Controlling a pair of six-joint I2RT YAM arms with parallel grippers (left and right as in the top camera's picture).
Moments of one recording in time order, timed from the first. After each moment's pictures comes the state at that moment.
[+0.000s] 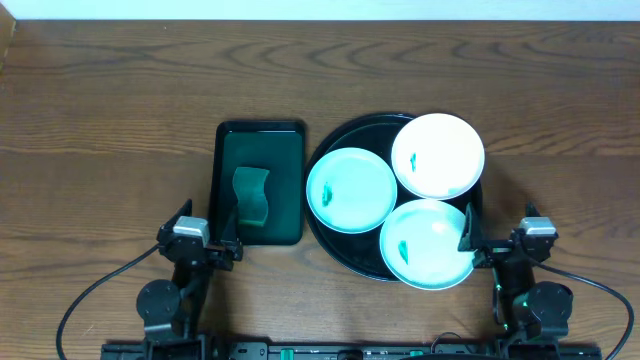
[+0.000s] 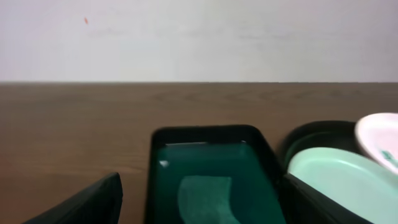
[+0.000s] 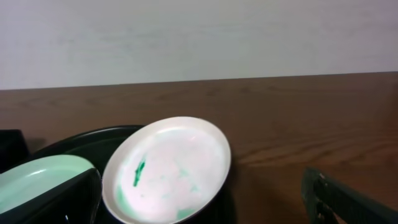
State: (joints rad) left arm 0.11 0.02 0.04 -0.13 0.29 -0.06; right arm 0.01 0.03 0.01 -0.08 -0.06 0.10
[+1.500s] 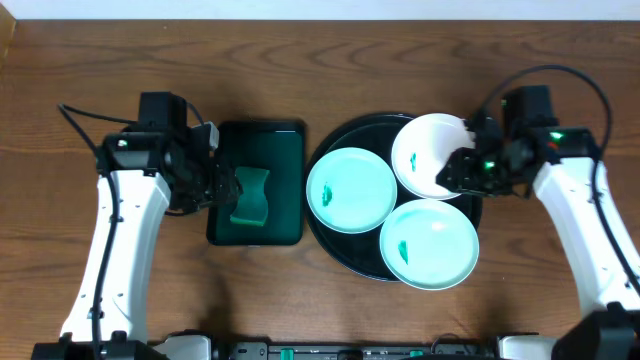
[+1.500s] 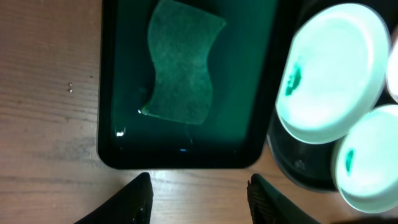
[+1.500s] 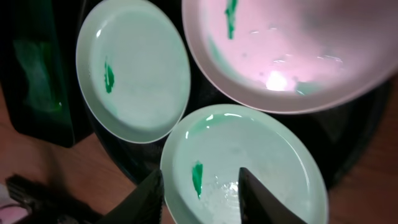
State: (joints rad) left arm 0.02 1.42 1.23 -1.19 0.28 -0.18; right arm 0.08 1.52 1.23 -1.05 -0.41 0.14
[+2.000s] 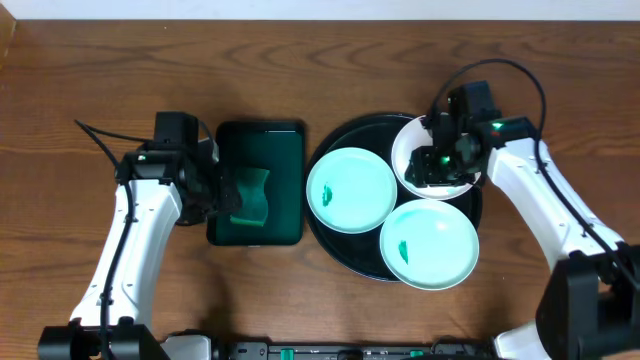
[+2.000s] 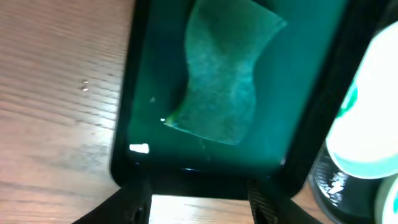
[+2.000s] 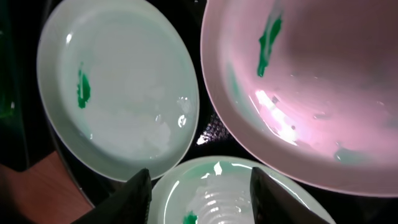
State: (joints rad) left arm 0.01 1.42 1.05 -1.03 0.18 -0.26; right arm 0.22 1.69 1.23 -0.88 -0.31 0.14
